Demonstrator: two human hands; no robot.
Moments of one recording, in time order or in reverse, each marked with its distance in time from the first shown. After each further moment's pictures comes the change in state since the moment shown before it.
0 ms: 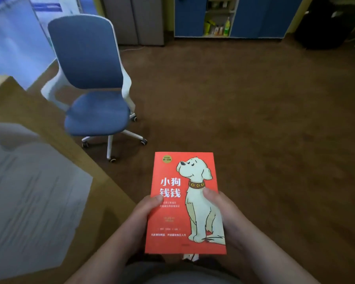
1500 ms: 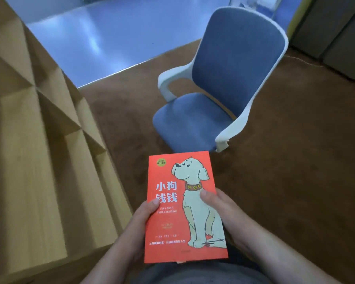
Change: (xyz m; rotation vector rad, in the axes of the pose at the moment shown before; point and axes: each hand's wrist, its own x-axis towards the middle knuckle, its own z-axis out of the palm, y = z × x) left_hand 0.256 0.306 -0.051 -0.864 0.610 0.255; right_hand 0.483 -0.323 0.163 -0.663 -0.787 0.378
